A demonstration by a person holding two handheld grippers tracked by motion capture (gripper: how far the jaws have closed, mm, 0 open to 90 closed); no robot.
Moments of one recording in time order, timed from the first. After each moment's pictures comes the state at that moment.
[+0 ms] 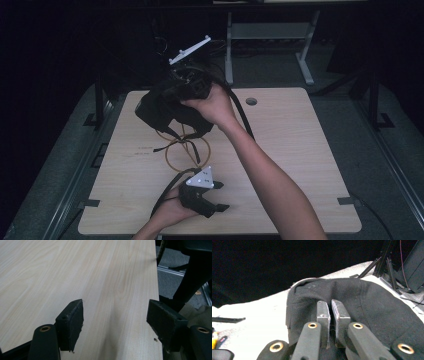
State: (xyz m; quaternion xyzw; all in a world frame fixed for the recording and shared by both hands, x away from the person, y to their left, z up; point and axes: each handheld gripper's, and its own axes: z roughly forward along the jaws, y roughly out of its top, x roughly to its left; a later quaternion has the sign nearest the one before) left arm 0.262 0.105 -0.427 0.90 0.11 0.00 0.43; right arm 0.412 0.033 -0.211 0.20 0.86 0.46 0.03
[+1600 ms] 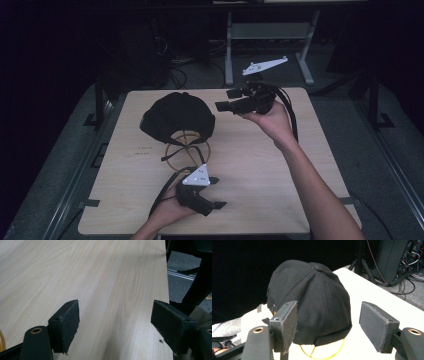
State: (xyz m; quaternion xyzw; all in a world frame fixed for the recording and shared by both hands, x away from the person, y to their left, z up) left arm 0.264 0.115 -0.429 0.89 0.14 0.03 0.44; right arm 0.401 -0.110 -0.252 0.28 0.81 0.51 0.05
